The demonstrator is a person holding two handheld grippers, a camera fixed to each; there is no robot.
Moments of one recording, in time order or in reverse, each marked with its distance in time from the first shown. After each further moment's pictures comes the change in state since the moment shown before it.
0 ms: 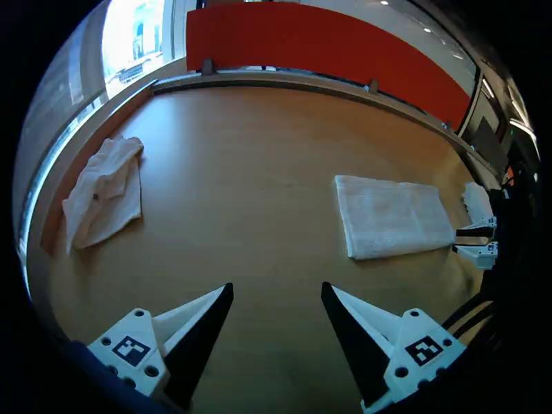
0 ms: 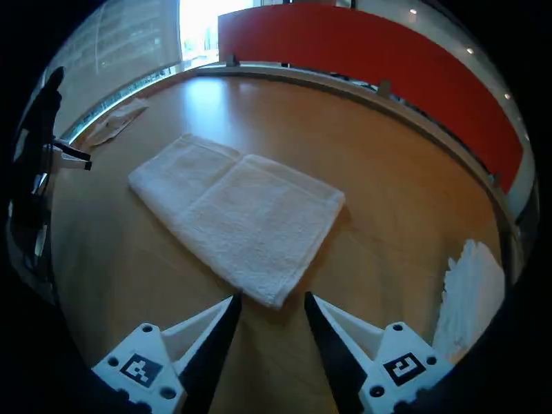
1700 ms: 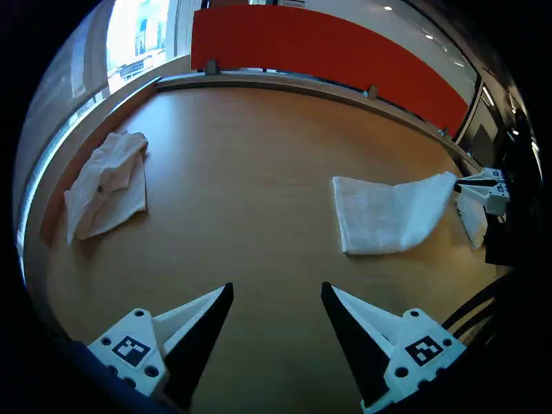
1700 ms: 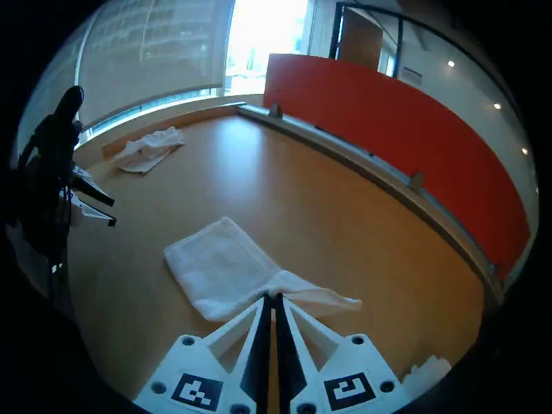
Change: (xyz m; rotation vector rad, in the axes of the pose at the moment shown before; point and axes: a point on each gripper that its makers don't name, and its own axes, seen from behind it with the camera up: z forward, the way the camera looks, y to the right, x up) left arm -0.004 0.000 -0.015 -0.027 0.010 -0.034; right arm 0.159 -0.045 -0.019 0.057 0.174 -0.224
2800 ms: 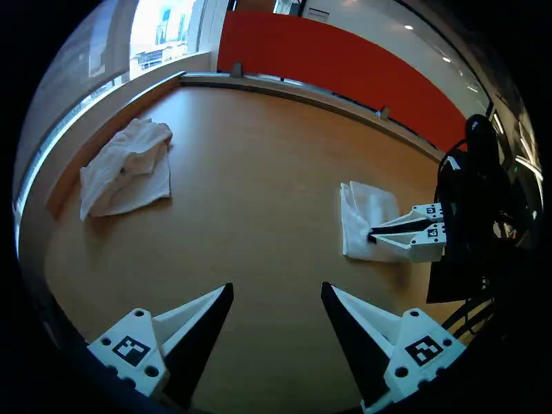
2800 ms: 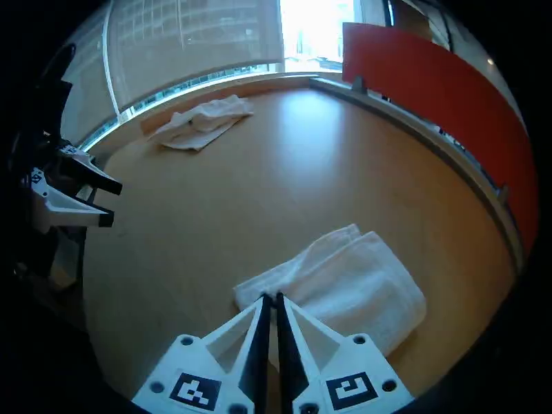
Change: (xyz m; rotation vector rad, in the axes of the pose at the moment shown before) left arm -0.004 -0.015 -0.034 0.007 0.033 -0.116; right arm 0.017 -0.149 0.119 0.290 -0.096 -0.043
